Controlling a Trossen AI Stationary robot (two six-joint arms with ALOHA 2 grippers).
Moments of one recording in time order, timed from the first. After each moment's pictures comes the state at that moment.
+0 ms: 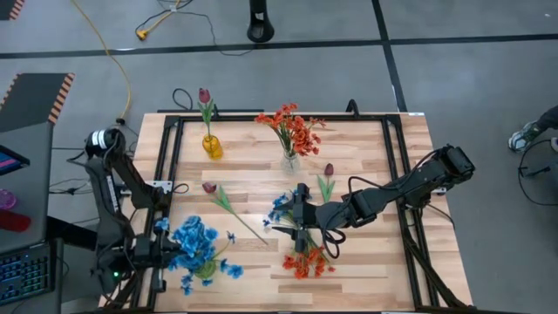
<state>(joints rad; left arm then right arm) -1.38 1.22 0.68 0.07 -1.57 -0.67 0.38 1.59 1.17 0.09 0.43 0.13</state>
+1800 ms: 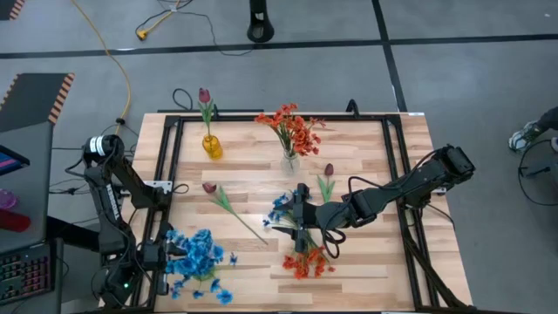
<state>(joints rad) -1.39 1.30 0.68 -0.24 -1.45 -0.96 0.38 1.59 1.17 0.09 0.43 0.13</state>
